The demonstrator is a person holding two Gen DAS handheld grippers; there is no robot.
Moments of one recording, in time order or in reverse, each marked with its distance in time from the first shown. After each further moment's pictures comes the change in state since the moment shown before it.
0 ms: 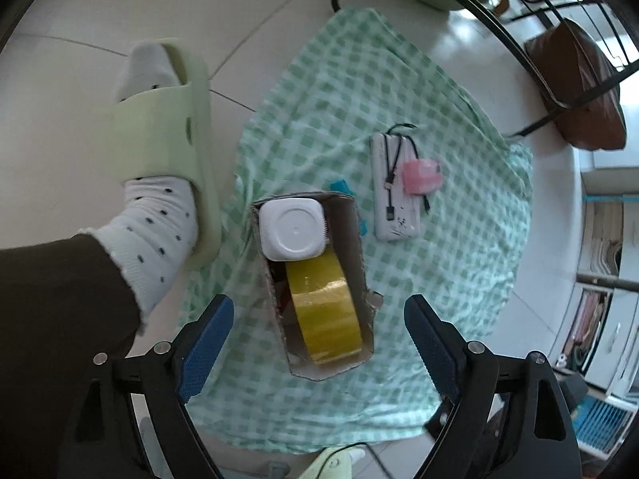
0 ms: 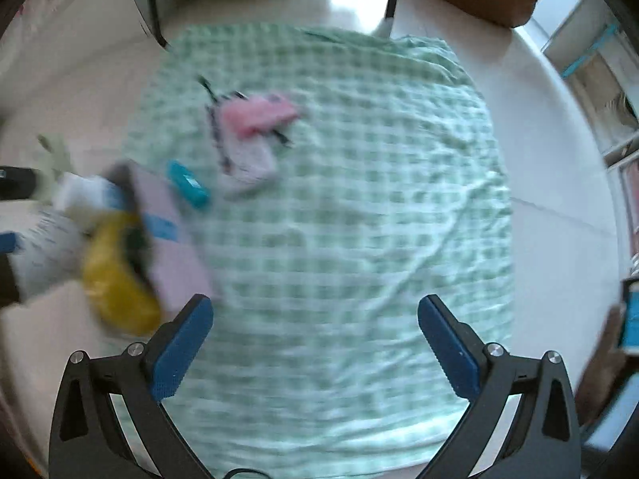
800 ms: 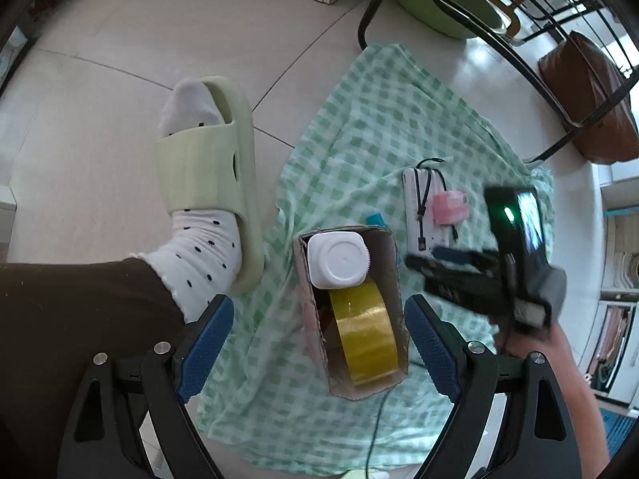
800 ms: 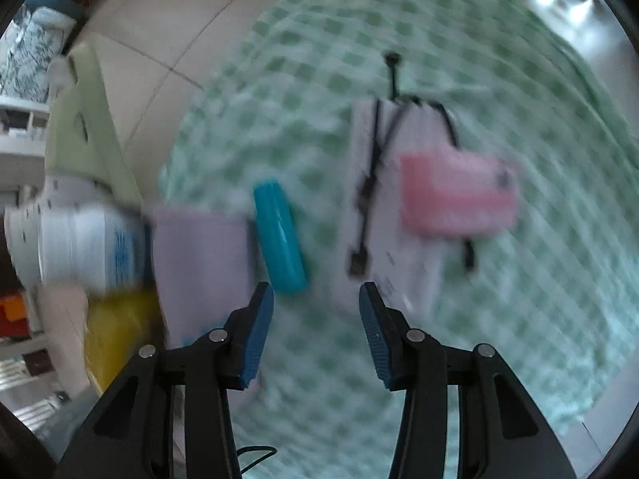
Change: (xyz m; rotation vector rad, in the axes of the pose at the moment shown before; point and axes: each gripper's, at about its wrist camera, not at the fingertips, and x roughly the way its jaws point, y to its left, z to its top) left arm -0.022 0.007 -0.007 0.017 -0.117 0.084; right arm 0.109 0.101 0.126 -0.517 0.257 0.370
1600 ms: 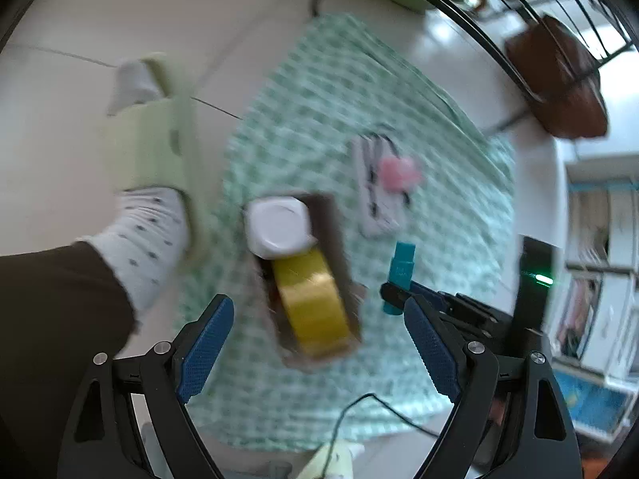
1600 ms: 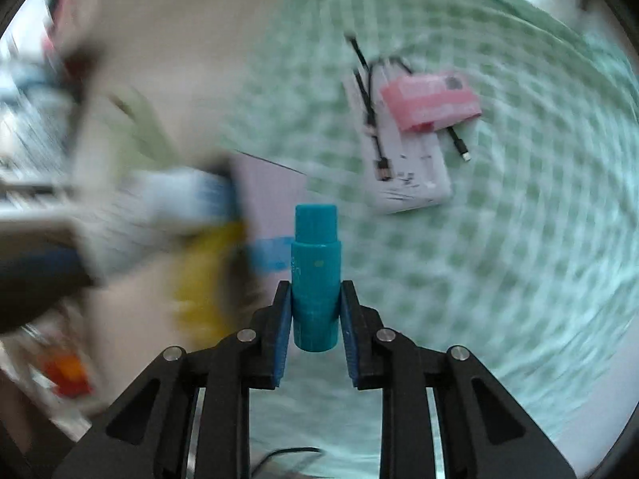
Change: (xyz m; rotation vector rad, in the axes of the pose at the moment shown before) left arm 0.006 -0.009 -0.002 0.048 0.125 -0.180; right arm -0.067 0.041 -0.118 0.322 -0.173 0.171
